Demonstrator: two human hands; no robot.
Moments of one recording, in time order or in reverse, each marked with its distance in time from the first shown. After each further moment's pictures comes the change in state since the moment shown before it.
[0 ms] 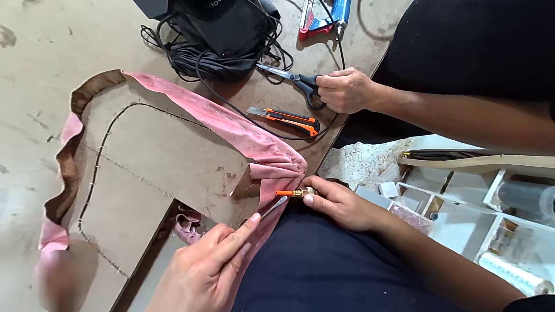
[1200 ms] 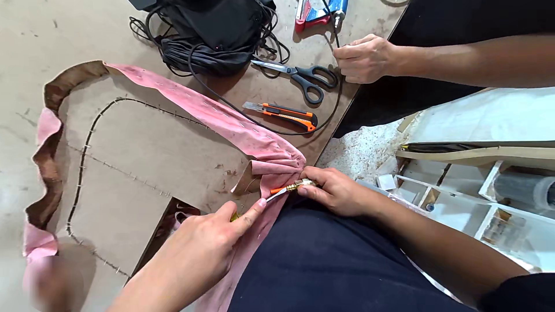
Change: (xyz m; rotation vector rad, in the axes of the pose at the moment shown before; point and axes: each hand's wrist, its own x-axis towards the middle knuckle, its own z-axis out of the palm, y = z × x) left_hand 0.041 -0.013 -0.002 0.332 -0.176 0.258; right_hand 0.015 0.002 -0.016 -0.265 0.021 -0.171
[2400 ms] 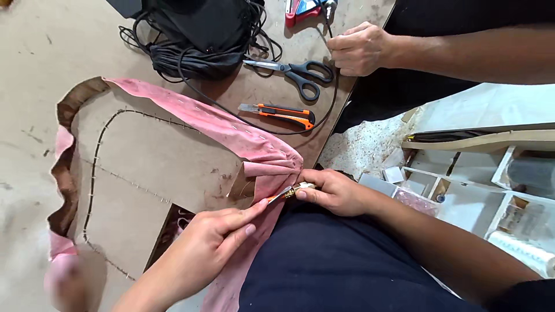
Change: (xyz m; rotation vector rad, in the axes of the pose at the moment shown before) left_hand 0.001 -0.017 0.001 -0.615 -0.097 -0.196; right_hand 0.003 0.000 0.007 0.183 0.000 -0.046
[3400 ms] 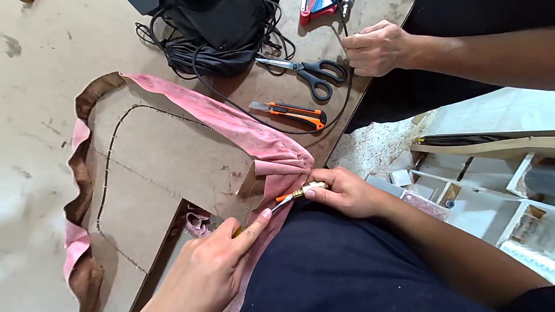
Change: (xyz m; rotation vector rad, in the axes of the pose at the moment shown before) left_hand -0.030 0.019 0.018 0.534 0.188 0.056; right_hand 0.003 -0.004 -0.001 -0.024 0.012 0.018
